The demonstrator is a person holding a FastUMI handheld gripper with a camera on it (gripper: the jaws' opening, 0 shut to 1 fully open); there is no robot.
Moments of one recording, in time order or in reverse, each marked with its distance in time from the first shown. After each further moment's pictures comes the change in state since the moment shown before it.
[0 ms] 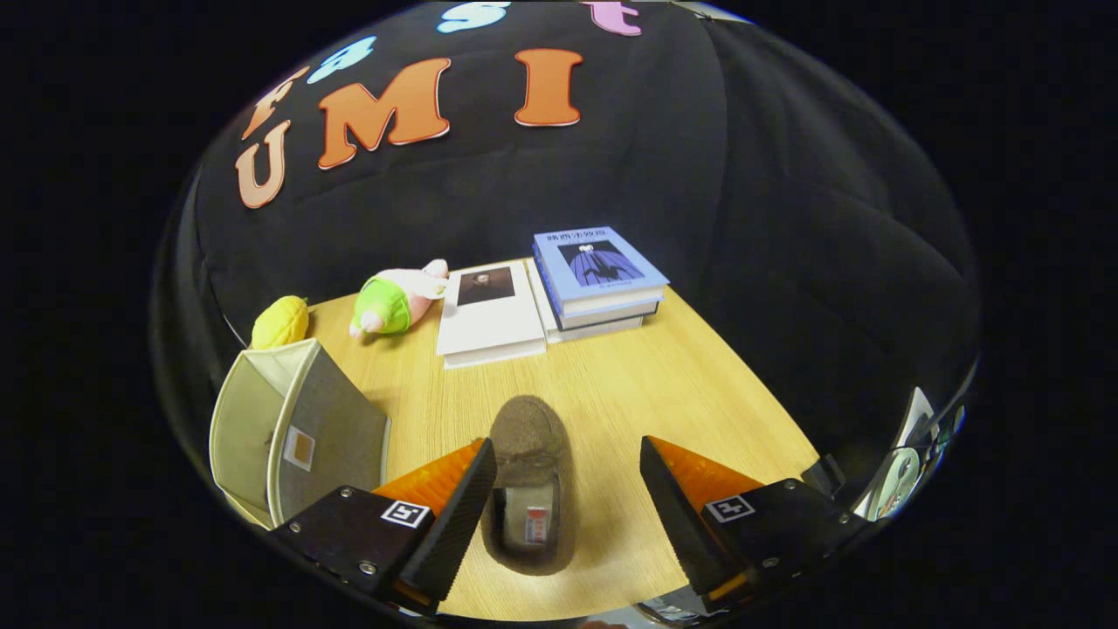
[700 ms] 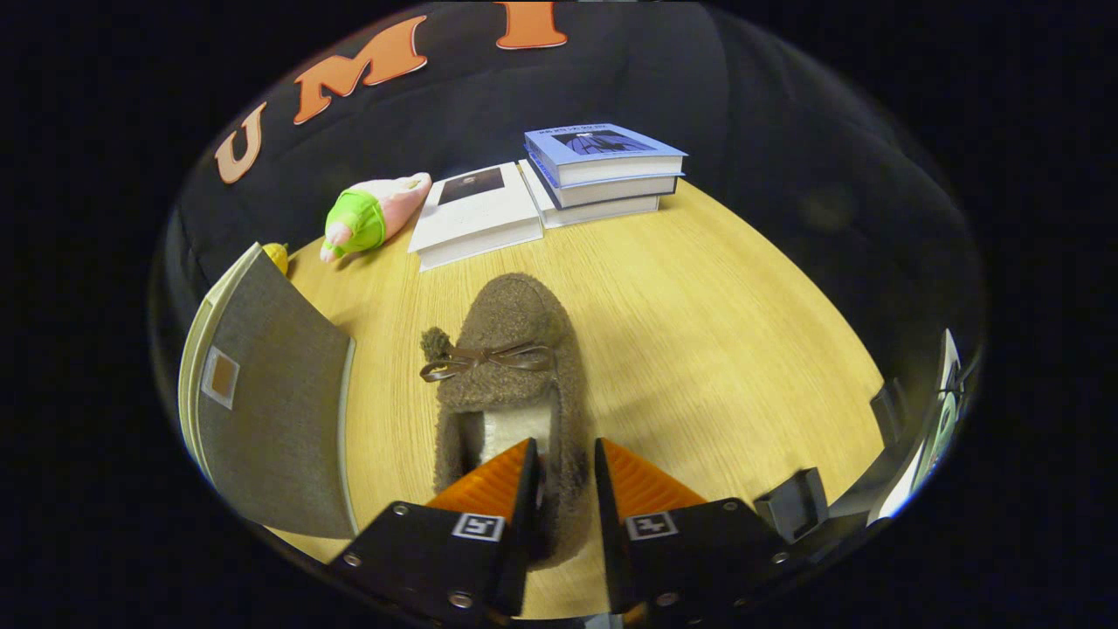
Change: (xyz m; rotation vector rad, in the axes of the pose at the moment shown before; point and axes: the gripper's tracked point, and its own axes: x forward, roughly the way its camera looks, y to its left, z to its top) arm 0.050 0.005 -0.089 0.070 0.219 0.020
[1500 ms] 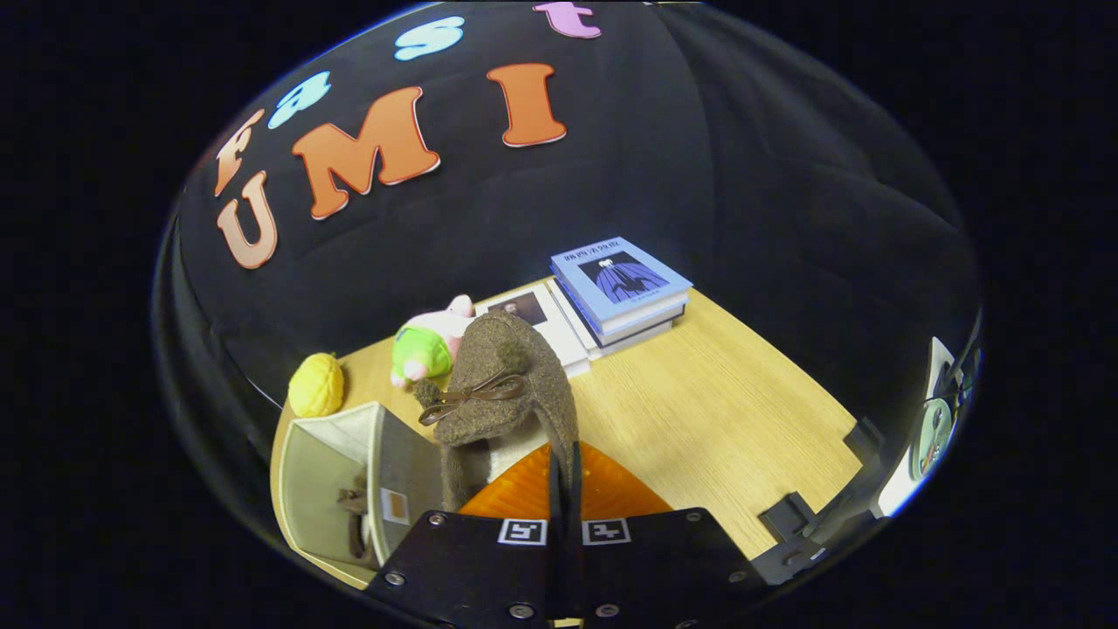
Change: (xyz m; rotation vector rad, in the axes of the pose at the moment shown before) arm -0.123 0.076 0.124 0.113 -0.290 0.064
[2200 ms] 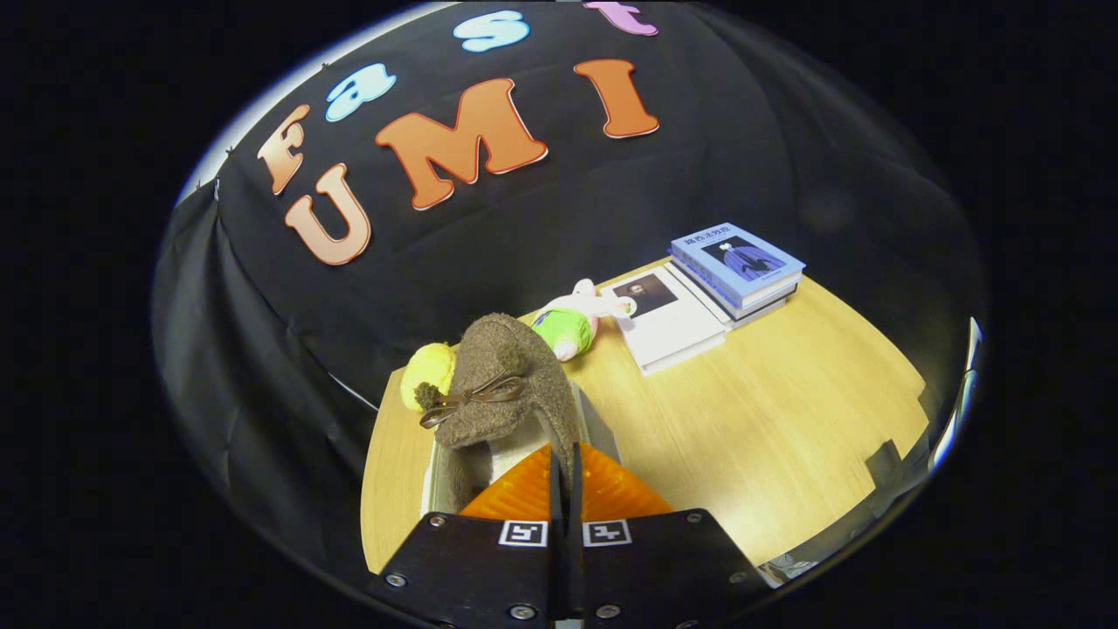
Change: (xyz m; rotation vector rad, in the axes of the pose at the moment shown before) arm -0.043 0.159 -0.044 0.016 0.097 0.208
